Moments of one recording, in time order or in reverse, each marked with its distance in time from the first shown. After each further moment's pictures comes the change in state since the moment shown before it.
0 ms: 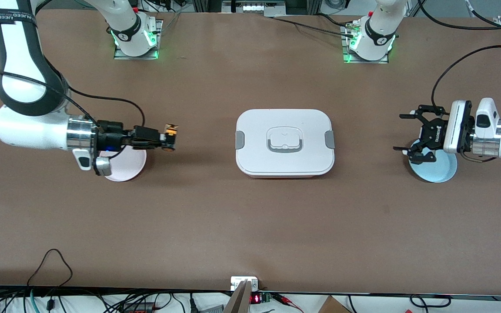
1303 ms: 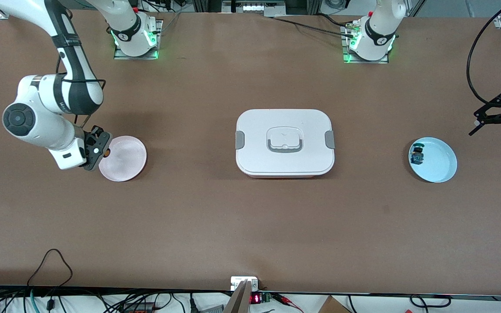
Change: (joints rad) left arm -0.466 -0.393 0.535 -0.131 0.326 0.487 -0.792; right arm -0.069 -0.014 0.016 -0.237 -1.164 0.404 -0.717
